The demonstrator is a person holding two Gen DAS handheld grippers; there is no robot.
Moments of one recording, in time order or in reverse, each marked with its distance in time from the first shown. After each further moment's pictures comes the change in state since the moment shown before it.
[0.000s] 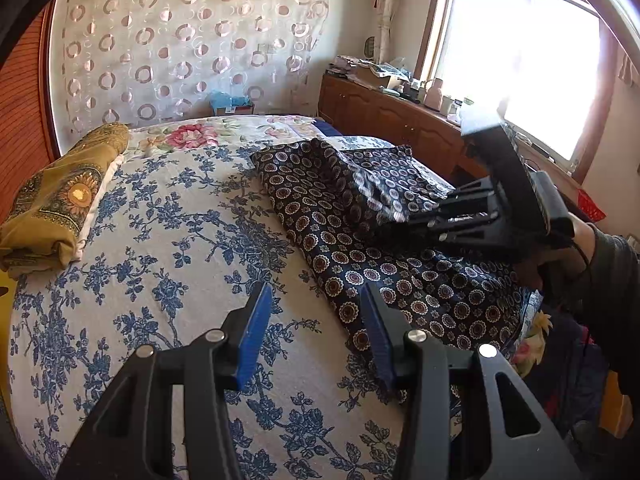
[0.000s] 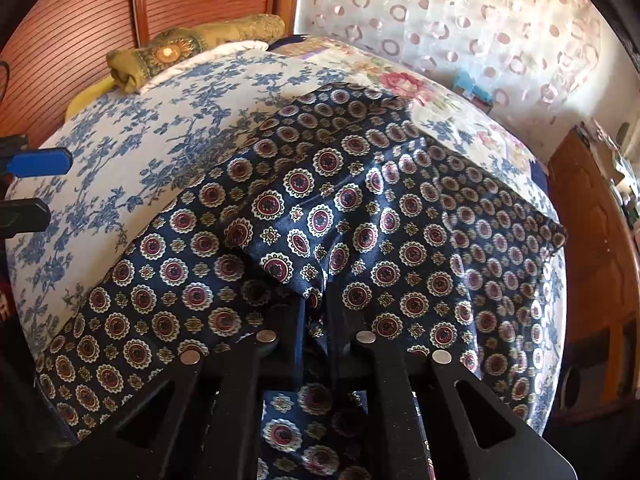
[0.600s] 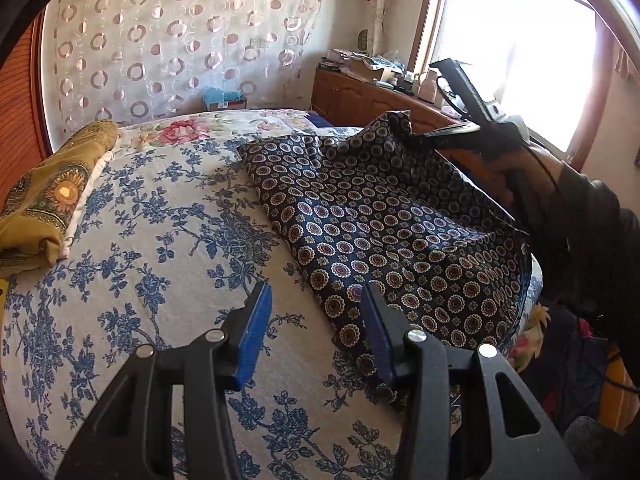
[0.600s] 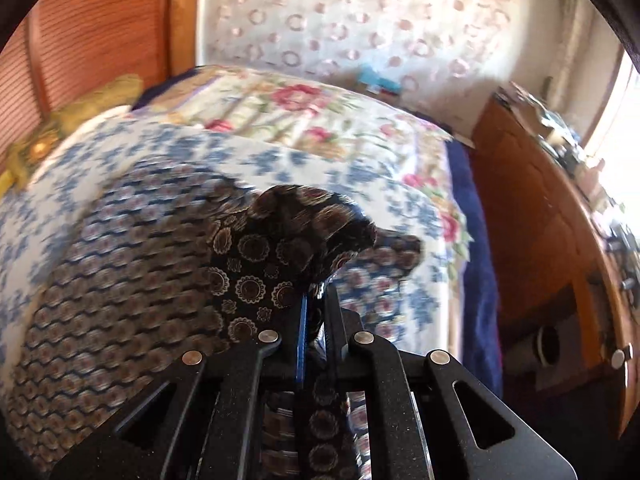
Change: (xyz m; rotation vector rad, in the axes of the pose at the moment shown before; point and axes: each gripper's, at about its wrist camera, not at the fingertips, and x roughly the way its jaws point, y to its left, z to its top) left arm 0.010 -0.010 -0.002 0.015 0.026 -0.016; right arm -0.009 -0.137 0.021 0.256 -0.032 -0.254
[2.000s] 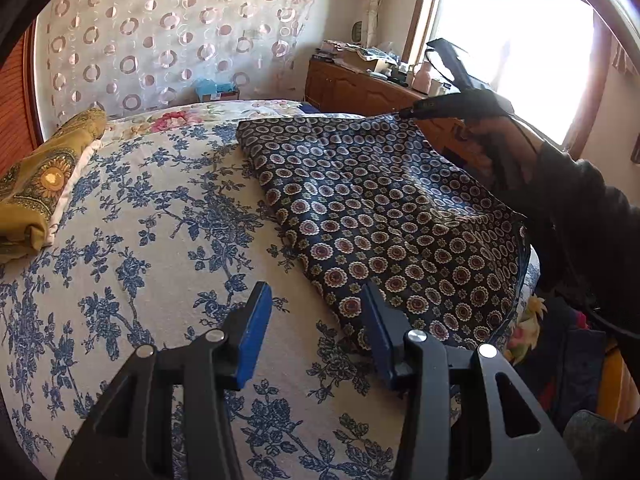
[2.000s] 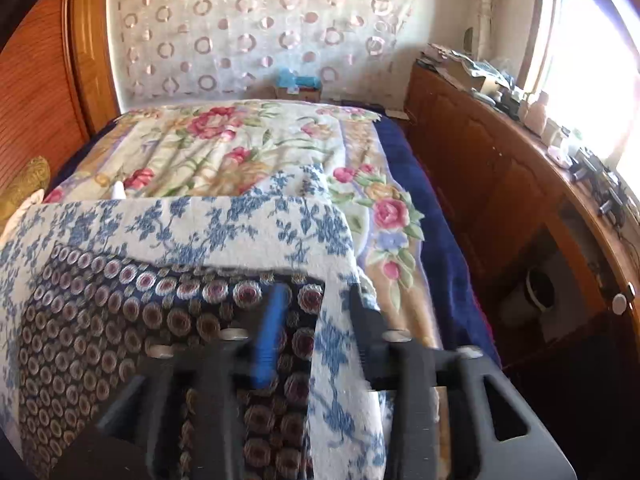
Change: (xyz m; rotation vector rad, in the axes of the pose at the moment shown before) left arm 0.008 -0.007 -0.011 0.007 0.026 -0.025; right arm 0.001 -0.070 0.006 0.238 -0.036 -0.063
